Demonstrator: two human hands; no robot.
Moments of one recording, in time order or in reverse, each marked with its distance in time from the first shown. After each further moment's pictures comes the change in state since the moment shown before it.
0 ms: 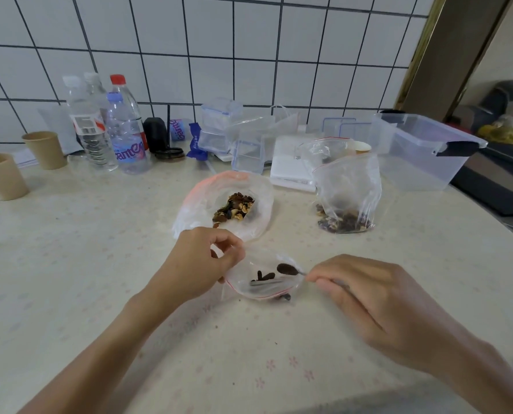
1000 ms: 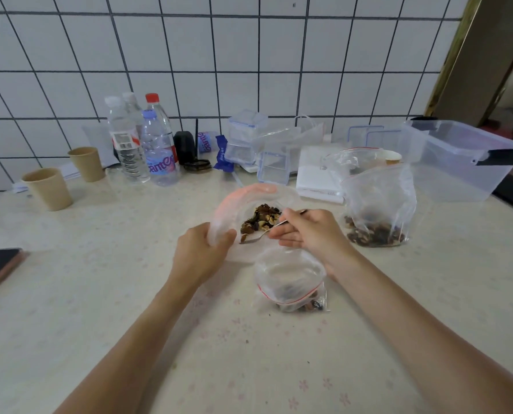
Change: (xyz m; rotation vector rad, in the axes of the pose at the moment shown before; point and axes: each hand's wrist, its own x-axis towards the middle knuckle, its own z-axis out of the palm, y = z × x) left_hand 0.028 -0.033 -0.022 -0.007 0.333 -0.292; right_hand 0.143 0.028 0.091 1.101 0.127 0.818
